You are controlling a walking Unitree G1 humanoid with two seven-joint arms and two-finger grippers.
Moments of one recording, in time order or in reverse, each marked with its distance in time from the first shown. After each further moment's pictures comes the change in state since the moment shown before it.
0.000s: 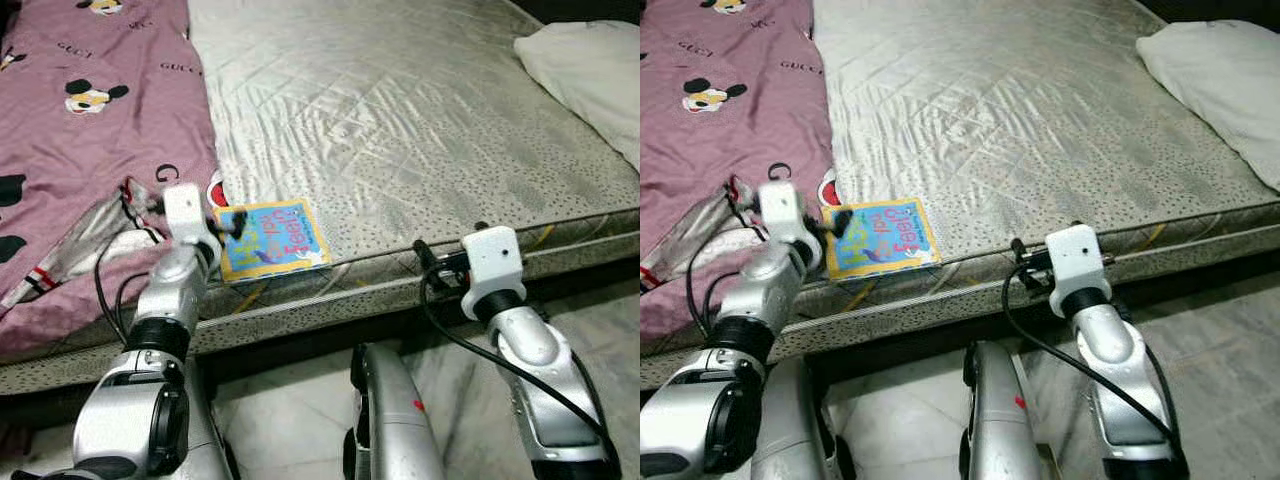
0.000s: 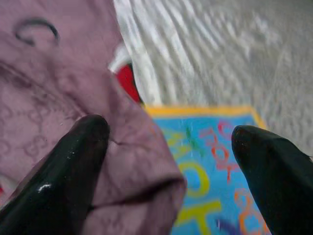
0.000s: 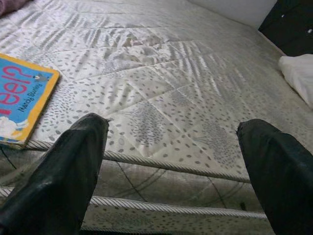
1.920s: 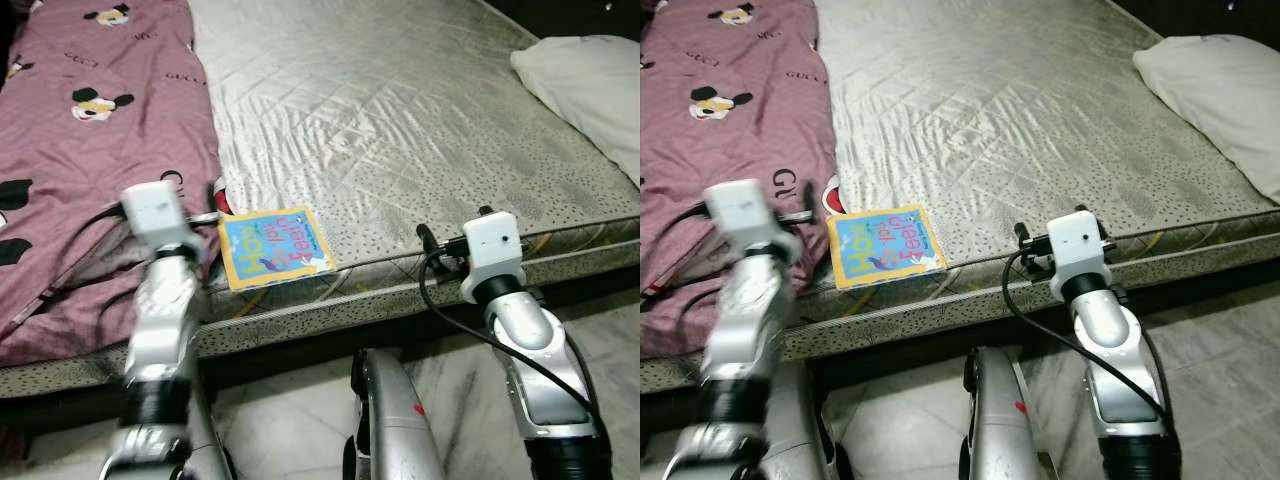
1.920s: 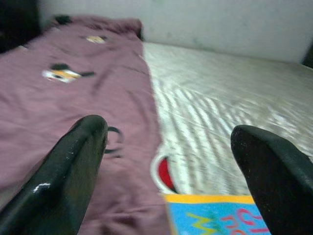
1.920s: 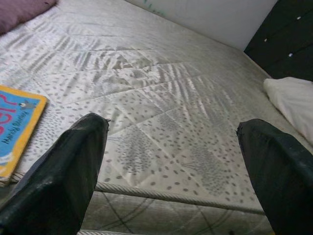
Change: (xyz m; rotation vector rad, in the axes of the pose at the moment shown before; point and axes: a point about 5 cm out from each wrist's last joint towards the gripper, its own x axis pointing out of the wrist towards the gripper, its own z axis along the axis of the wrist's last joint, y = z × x) left arm -0.046 -0.024 0.038 0.049 -0.382 0.144; right arm 0.018 -0.002 0.004 -0.009 -0.051 -0.030
